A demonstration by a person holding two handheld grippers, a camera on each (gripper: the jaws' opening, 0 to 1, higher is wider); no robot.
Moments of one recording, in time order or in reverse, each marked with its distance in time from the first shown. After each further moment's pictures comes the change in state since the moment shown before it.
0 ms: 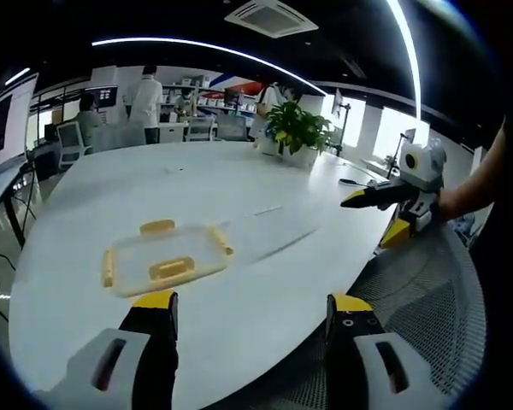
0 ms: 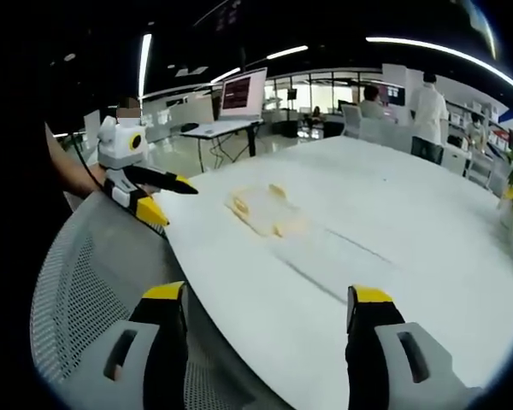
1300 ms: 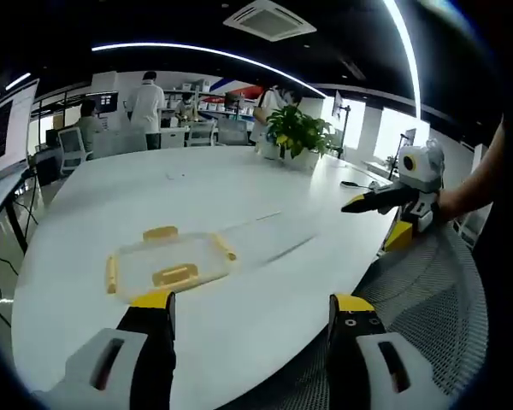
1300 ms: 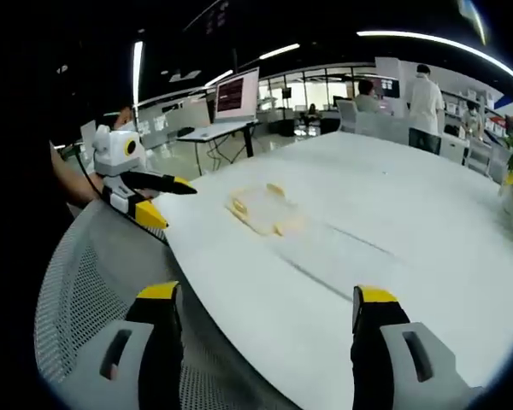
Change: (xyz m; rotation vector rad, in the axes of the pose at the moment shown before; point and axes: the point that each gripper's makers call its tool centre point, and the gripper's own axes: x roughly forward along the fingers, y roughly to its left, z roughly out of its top) left arm 0.000 0.002 0.006 0.015 -0.024 0.011; right arm 0.002 0.000 -0.002 0.056 0.001 0.010
